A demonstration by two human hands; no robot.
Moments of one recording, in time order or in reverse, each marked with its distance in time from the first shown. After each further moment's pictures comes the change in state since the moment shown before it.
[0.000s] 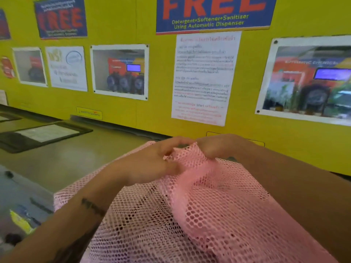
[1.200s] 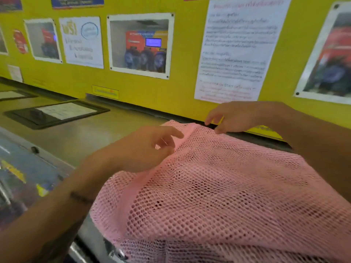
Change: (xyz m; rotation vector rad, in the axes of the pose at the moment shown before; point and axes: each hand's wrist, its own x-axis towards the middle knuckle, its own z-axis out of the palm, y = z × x) left_hand -0.037 -0.051 -0.043 0.365 0.130 -0.052; right_hand -0.006 -0.035 -0.029 -0.248 0.127 0.004
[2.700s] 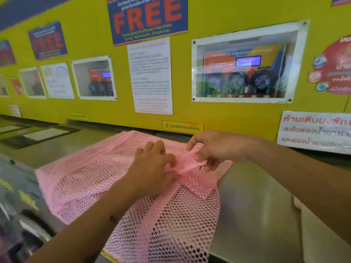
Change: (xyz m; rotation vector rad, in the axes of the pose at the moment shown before) left_hand 0.010 0.237 0.180 0.664 0.189 0.037; right_hand -0.245 0.155 0.068 0.947 -0.054 -0.069
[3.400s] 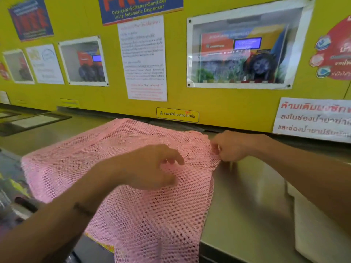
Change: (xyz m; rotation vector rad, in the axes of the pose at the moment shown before) left_hand -0.009 0.017 -0.040 -0.417 -0.498 0.084; right_hand 0.025 0.075 -0.026 -0.985 0.040 0.129
